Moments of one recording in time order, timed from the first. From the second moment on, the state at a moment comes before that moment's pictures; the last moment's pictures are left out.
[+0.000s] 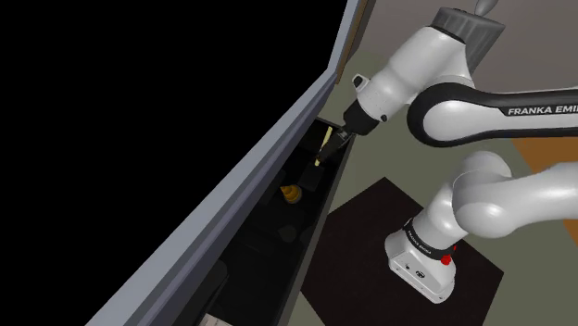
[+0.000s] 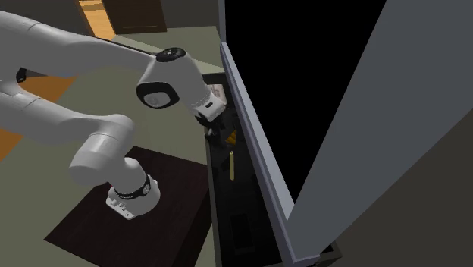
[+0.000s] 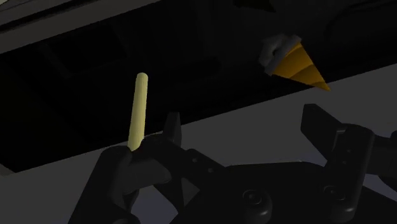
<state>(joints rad) 0.31 -0.87 0.26 -2.89 0.33 2.36 0.04</state>
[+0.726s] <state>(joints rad) 0.50 -0.56 0.39 -2.96 0.51 2.87 0.04</state>
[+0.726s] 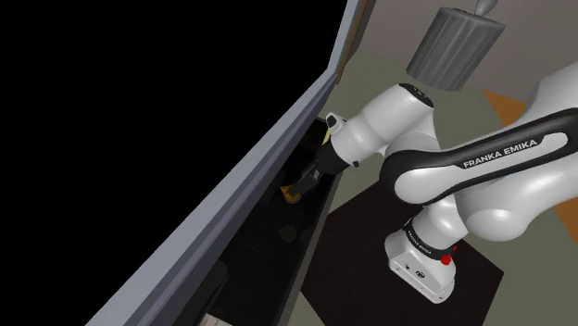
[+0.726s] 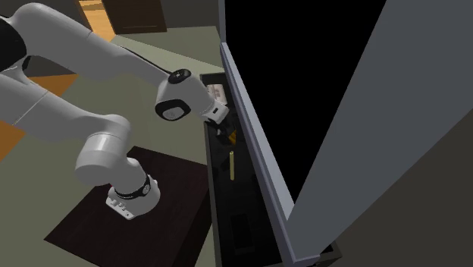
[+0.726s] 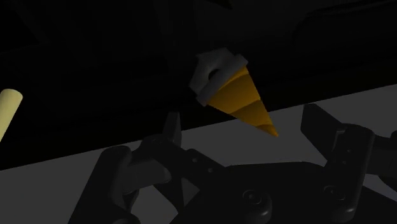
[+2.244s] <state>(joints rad) 0.50 -0.56 0.39 -2.96 0.51 2.87 0.04</state>
